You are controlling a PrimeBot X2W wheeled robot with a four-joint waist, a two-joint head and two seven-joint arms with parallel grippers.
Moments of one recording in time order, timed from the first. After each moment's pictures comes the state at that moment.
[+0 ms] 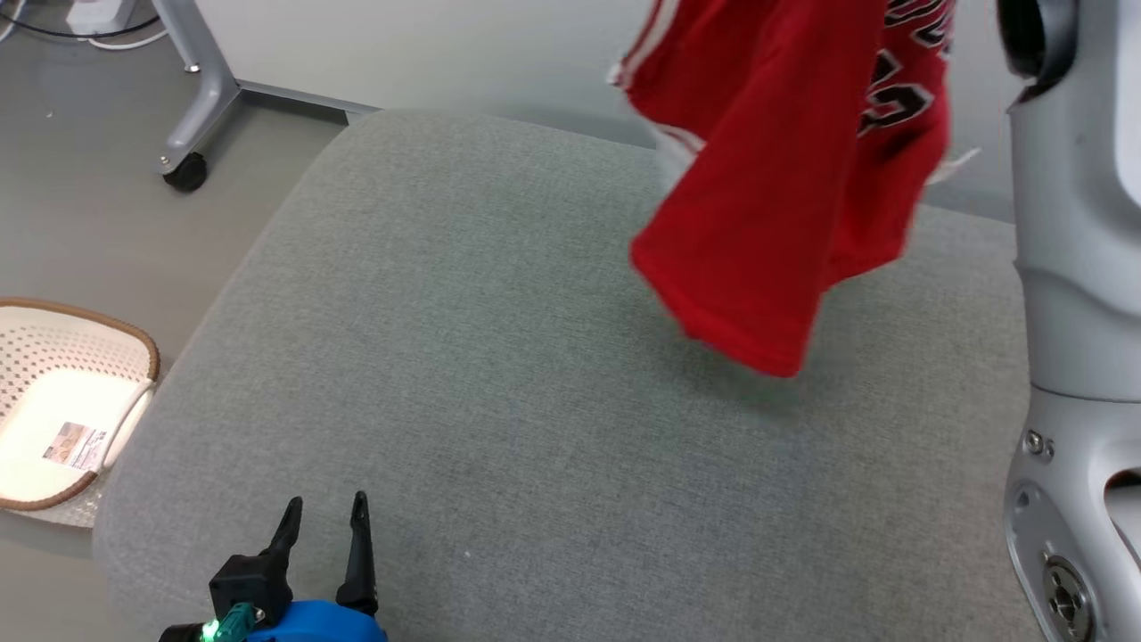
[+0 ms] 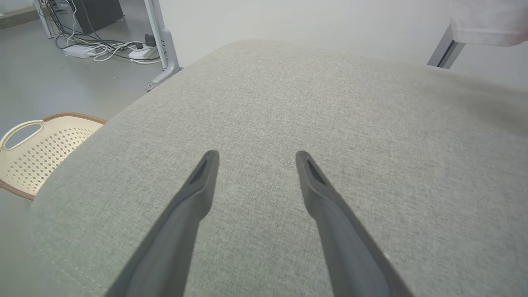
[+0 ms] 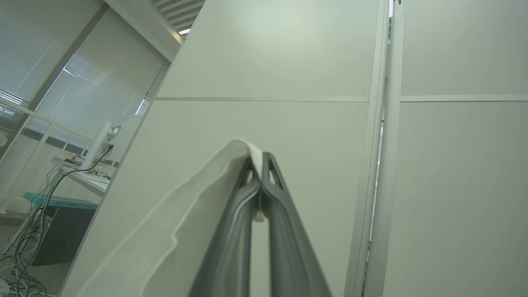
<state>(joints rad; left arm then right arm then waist) -0.07 0.05 -0.05 0.50 -0.16 -0.09 -0.26 -1.25 -0.05 0.03 0.47 -0.20 0.13 -0.26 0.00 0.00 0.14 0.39</state>
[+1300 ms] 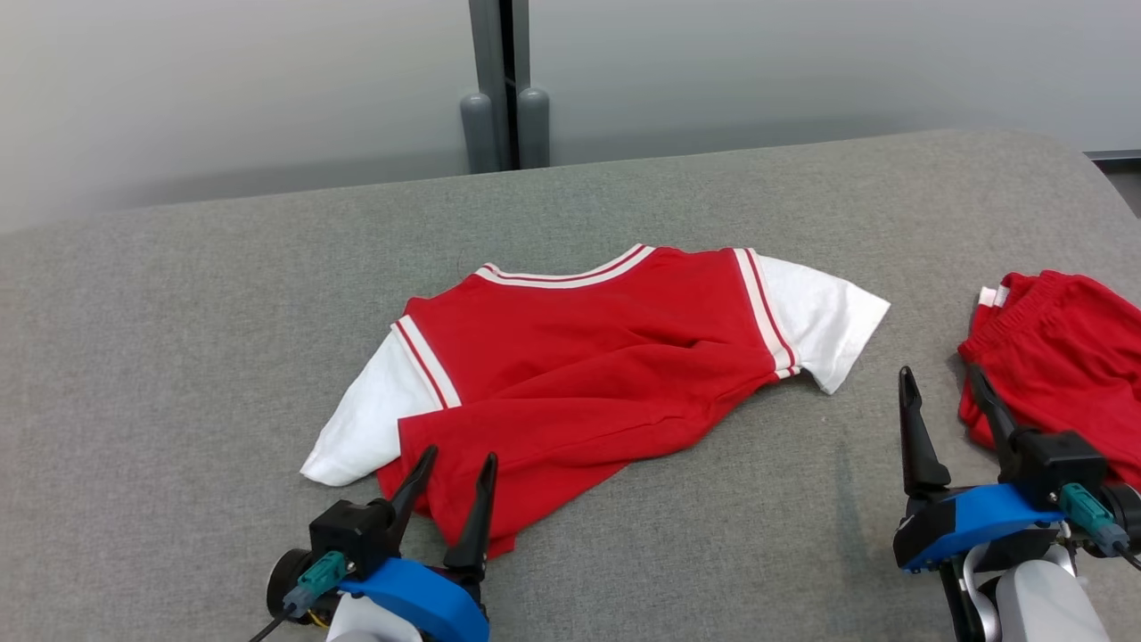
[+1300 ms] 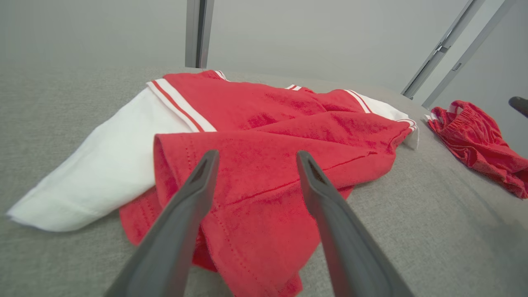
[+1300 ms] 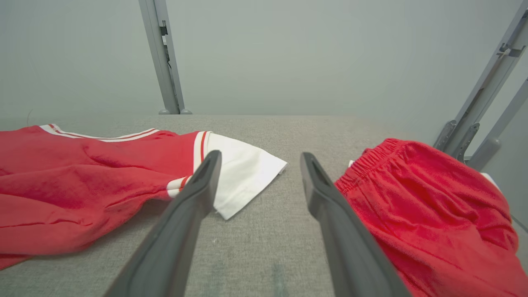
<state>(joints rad) -0.17 0.08 -0.38 0.48 -0.39 -0.13 -0.26 -0.23 -0.05 -0.14 0.41 -0.01 0.13 -0.26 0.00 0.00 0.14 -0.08</state>
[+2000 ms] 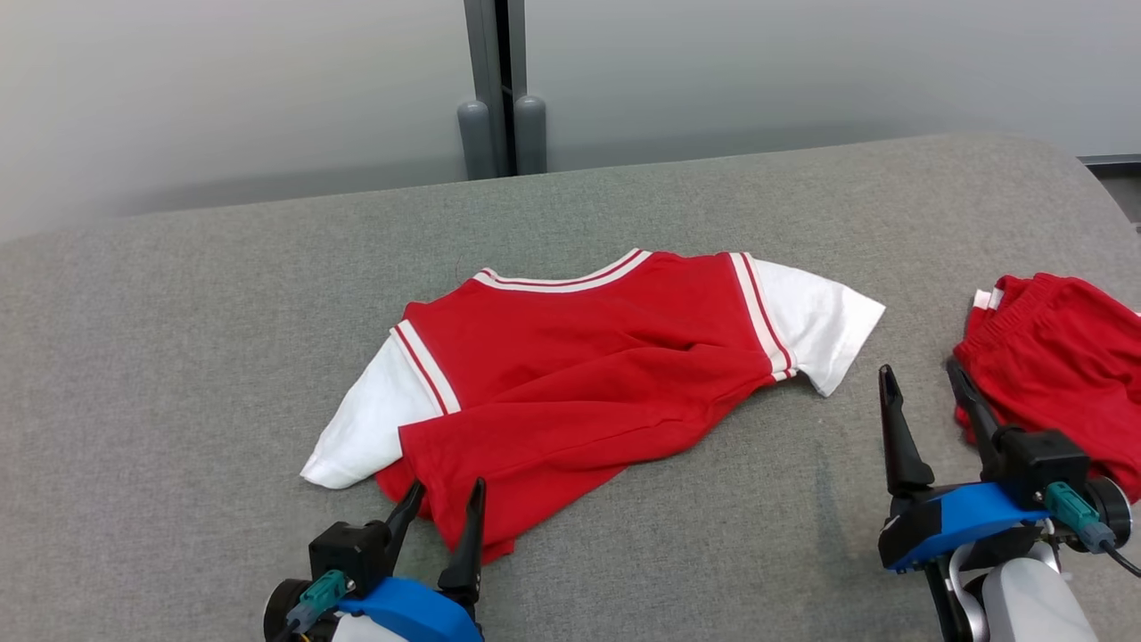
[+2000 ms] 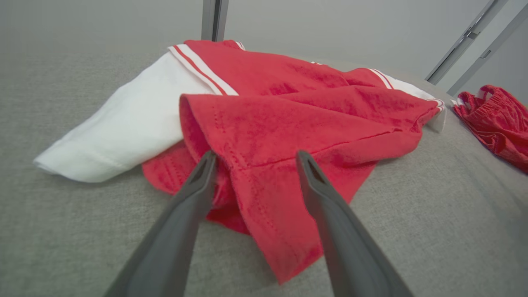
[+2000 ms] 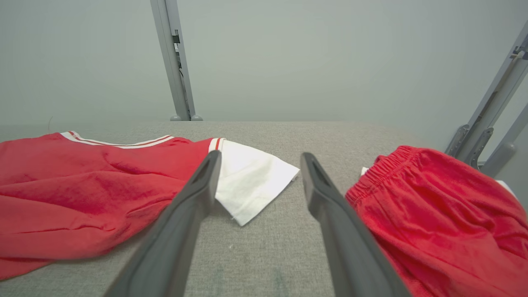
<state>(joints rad) -0.15 0.07 -0.35 0.55 -0.37 -0.13 -0.26 -0.23 -0.05 -0.10 0.40 0.02 0.13 -0.26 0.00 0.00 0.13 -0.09</state>
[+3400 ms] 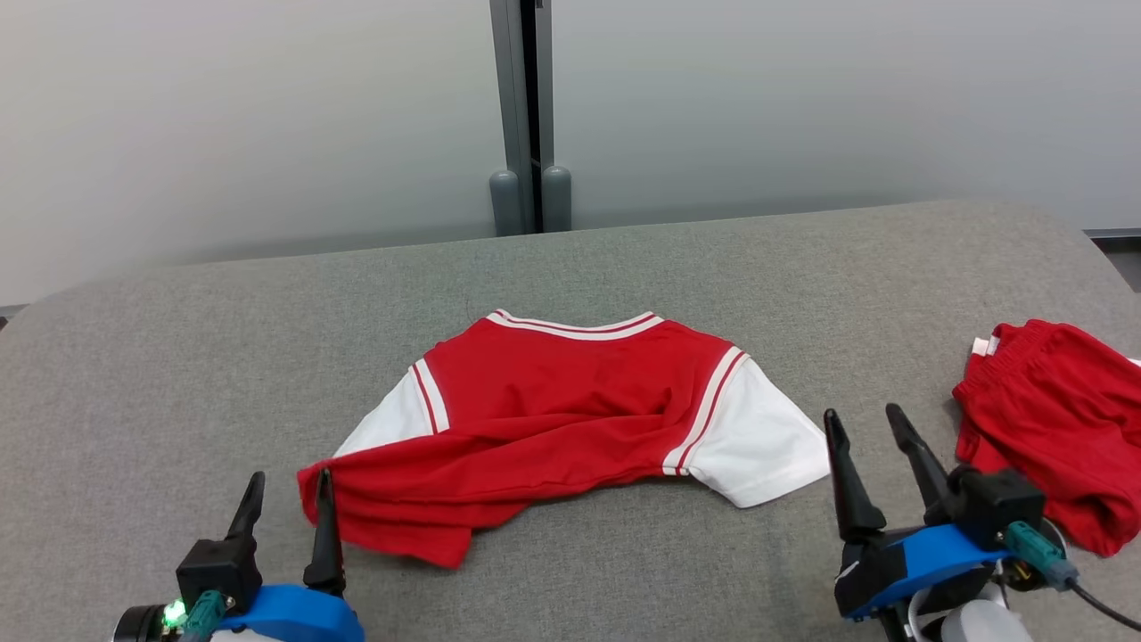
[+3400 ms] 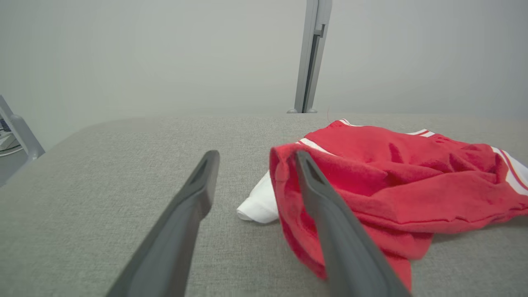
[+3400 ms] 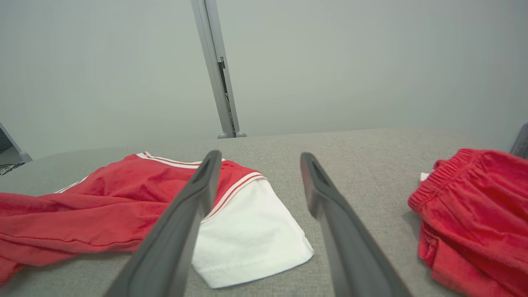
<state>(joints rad) -0.08 0.11 -0.05 0.44 -0.16 -0.06 -0.26 -0.17 -0.05 0.03 0.38 0.17 0.13 -0.26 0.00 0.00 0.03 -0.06</state>
